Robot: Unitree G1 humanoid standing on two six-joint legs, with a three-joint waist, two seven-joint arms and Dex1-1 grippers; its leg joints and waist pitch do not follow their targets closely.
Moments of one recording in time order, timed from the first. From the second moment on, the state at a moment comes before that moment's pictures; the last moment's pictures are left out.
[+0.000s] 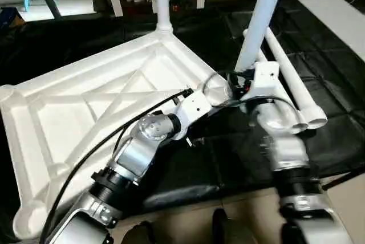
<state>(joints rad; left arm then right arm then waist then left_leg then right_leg) -0.56 0.18 -0.38 0.21 0.16 0.39 -0.59 -0.56 -0.12 -0.06 0.42 0.16 0.12 0.18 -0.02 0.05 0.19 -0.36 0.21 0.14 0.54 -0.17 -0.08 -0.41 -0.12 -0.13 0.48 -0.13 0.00</state>
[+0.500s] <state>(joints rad) -0.53 0.27 -0.36 0.15 0.10 0.28 -0.72 -0.30 -0.46 -0.07 0.08 0.31 0.13 0.68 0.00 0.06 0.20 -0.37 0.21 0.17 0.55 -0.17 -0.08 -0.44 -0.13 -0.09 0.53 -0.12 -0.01</state>
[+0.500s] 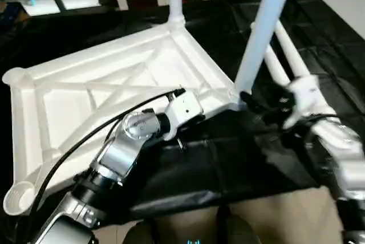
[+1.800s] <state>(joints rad) -0.76 -0.05 -0.07 0.42 -0.05 0.57 -0.32 -0.11 -0.36 0.01 -0.17 0.24 0.28 0.48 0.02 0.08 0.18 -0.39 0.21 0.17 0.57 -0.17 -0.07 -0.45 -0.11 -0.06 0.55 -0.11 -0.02</state>
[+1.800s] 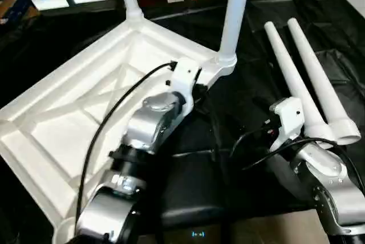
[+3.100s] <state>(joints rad) -0.60 0.72 0.04 0.21 -0.07 0.57 -0.74 -0.29 -0.31 0.10 -0.01 0.17 0.27 0.47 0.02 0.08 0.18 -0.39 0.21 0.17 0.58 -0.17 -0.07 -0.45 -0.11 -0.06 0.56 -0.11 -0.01</state>
